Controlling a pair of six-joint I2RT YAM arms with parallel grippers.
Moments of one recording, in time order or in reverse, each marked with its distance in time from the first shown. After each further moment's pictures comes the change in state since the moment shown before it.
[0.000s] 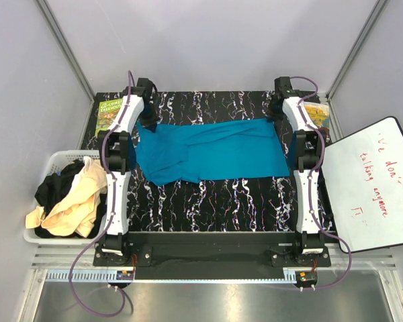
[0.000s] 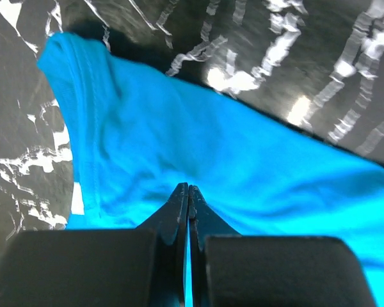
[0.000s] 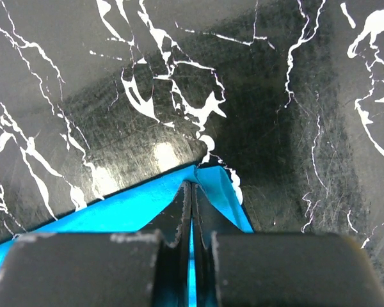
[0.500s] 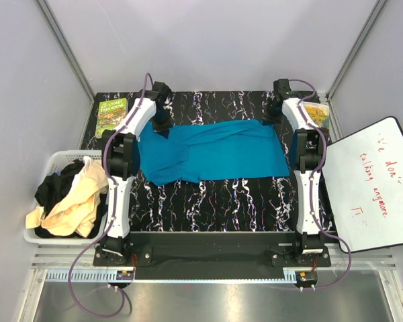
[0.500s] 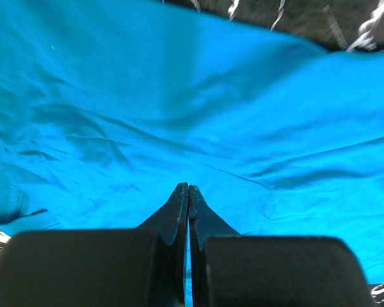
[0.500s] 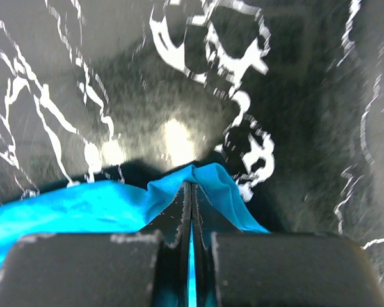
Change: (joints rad) left arm -0.124 -0.194 -0.261 0.067 0.041 0.066; right arm 0.007 -0.071 -0.134 0.036 -0.108 -0.017
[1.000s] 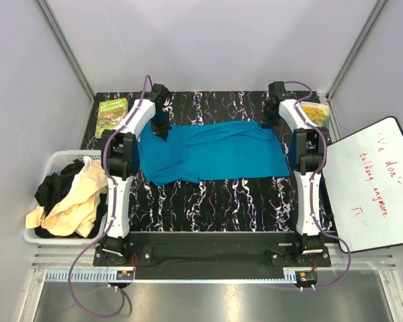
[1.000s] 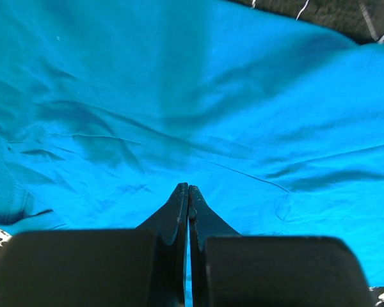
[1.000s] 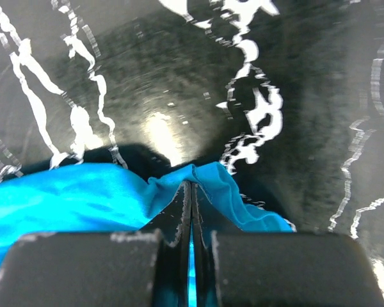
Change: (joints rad) left arm 0.003 0.000 -0.036 0.005 0.002 0.016; right arm 0.034 -0.087 -0.147 0.022 0.058 -0.012
